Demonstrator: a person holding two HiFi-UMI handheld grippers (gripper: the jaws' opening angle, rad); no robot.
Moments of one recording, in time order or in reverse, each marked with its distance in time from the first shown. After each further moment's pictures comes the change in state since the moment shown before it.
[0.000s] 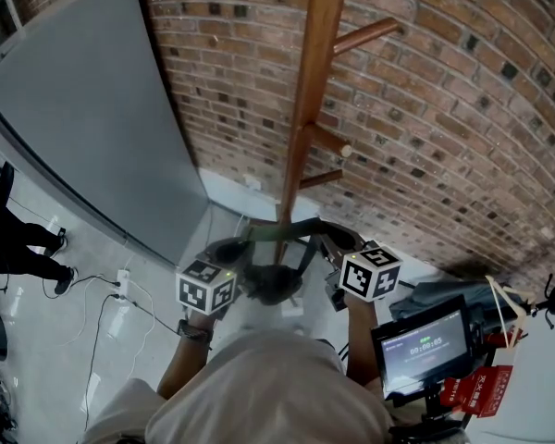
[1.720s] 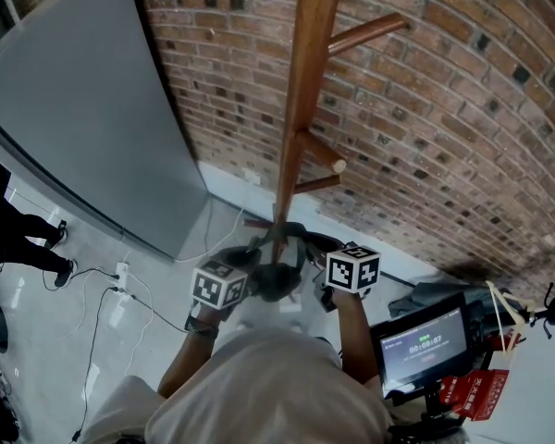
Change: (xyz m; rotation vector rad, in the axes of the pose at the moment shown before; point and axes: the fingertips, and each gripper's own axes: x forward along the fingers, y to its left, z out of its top) left arm 0.046 0.002 -0.064 -0.062 0.188 -0.009; right arm 0.041 -0.025 -0.064 0.126 0.179 0.072
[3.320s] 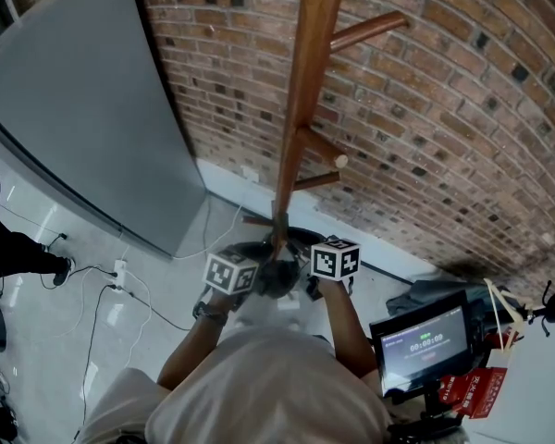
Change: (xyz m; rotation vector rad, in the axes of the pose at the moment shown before) left arm 0.045 -0.011 -0.015 -0.050 0.035 -0.117; right arm 0.049 -0.008 -0.024 0.034 -0.001 0.092
